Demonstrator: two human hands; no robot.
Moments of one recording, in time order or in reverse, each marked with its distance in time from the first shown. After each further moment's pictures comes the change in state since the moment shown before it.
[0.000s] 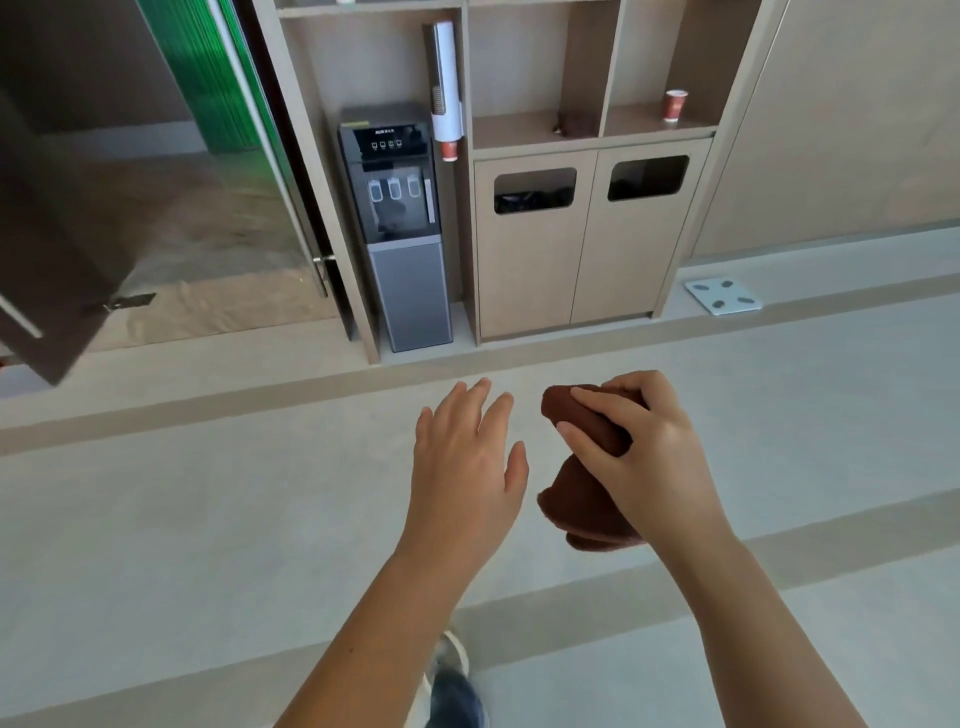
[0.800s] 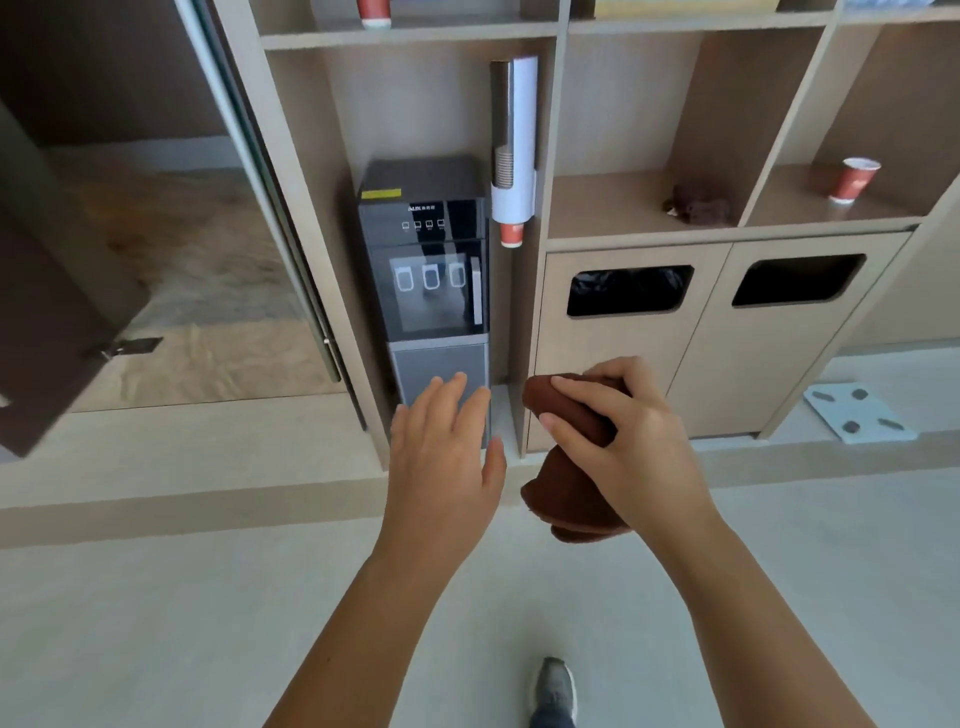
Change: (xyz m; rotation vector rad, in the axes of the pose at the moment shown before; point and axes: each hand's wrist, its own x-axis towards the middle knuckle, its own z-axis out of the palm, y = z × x) left_hand 0.549 -0.208 0.069 0.035 0.183 -0.112; right_hand 0.545 0.081 0.264 0.048 -0.133 -0.123
